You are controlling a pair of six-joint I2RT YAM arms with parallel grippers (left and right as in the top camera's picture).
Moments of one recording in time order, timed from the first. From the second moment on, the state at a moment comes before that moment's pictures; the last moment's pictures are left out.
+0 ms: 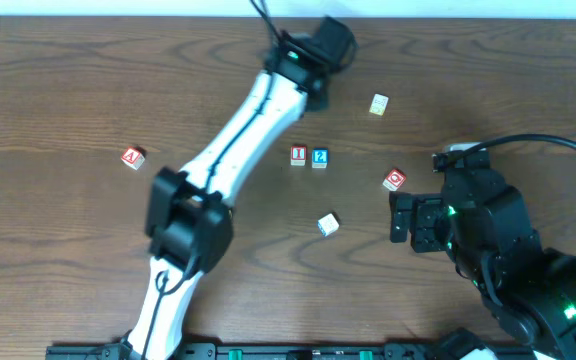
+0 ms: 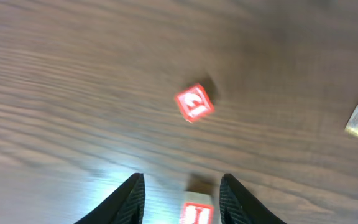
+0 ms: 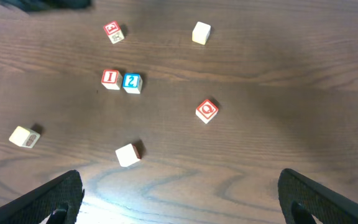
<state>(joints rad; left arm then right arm) -0.56 2.22 2.19 -1.13 -0.31 -0.63 0.55 0.94 1.26 -1.17 0.27 0.40</state>
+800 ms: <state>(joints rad) 0.01 1.92 2.13 -1.43 -0.26 -0.37 0.55 0.94 1.26 -1.17 0.27 0.40</state>
